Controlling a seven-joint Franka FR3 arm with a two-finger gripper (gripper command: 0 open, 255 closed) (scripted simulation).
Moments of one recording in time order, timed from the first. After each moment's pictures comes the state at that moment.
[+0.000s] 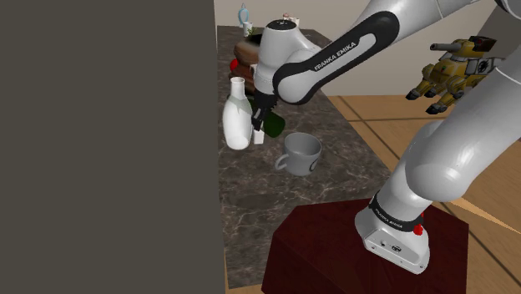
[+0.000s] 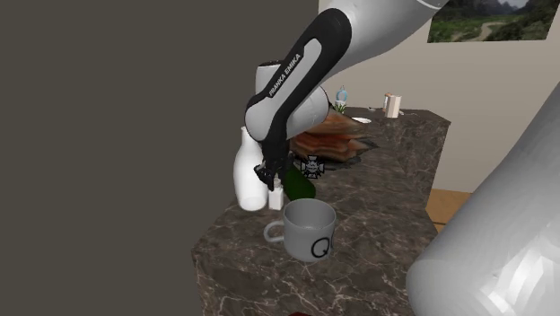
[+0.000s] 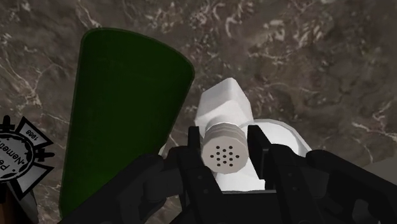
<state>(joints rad) 0.05 -0.19 0.10 -2.51 -0.19 2.51 -0.01</state>
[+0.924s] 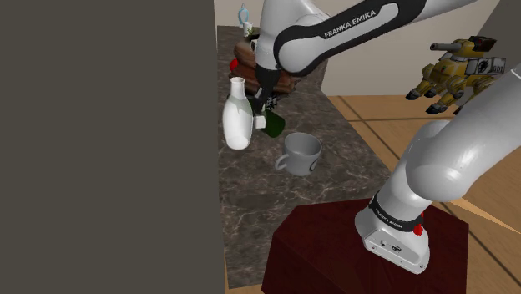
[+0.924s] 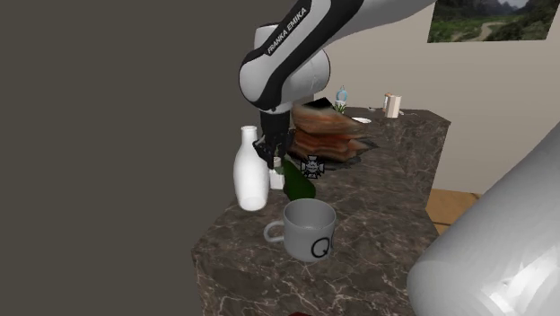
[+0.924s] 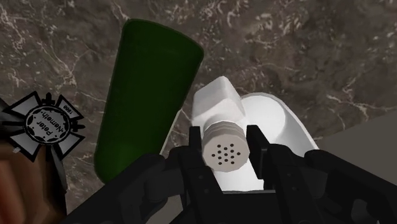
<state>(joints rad) 0.07 -0.29 0.09 -2.42 -0.14 2.31 -0.06</state>
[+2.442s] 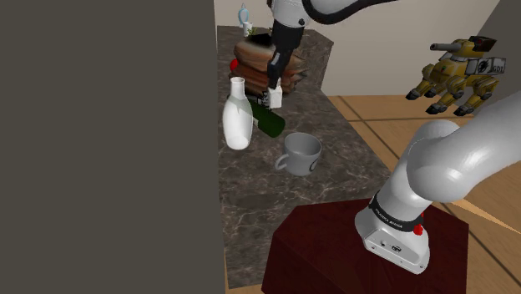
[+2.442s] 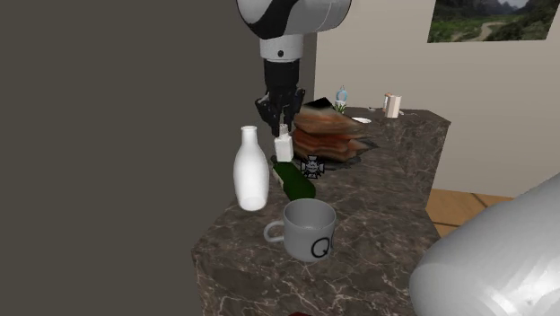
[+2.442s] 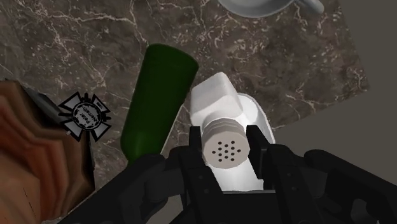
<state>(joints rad) 0.09 -0.52 0.10 -2.33 -0.10 1.99 -0.08</state>
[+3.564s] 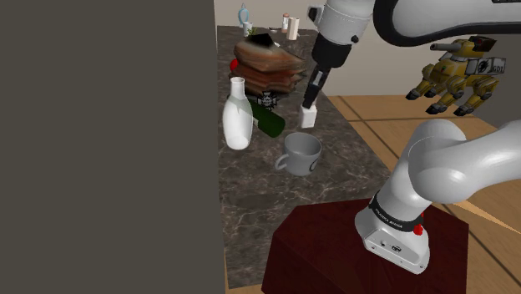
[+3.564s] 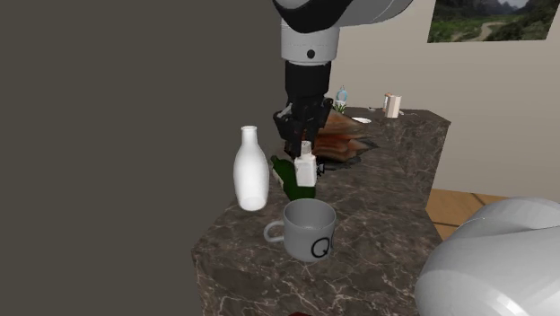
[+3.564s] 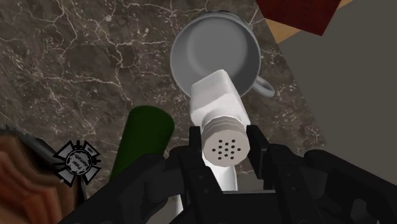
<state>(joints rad) 0.16 -0.92 0.14 -2.59 -0.04 1.85 -0.04</state>
